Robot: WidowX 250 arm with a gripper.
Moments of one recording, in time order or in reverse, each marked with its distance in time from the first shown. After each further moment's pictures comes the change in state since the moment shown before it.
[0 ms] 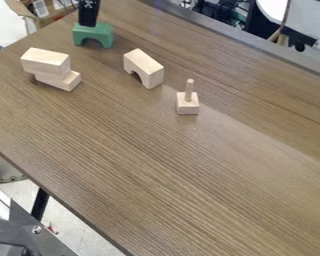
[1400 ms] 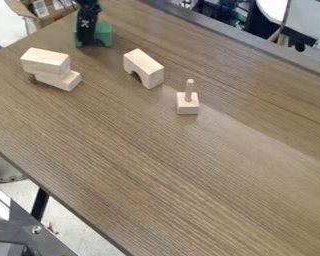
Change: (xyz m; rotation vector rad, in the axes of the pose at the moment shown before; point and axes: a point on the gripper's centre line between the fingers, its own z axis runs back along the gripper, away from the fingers) arm -0.001 0.001 -0.035 0.056 0.023 -0.012
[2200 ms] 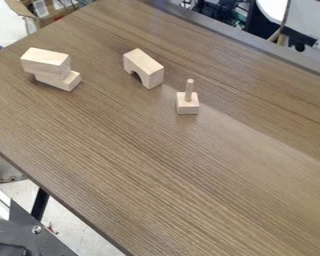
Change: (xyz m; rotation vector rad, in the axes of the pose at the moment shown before) arm -0.026 0.033 0.093 -0.140 0.125 -0.197
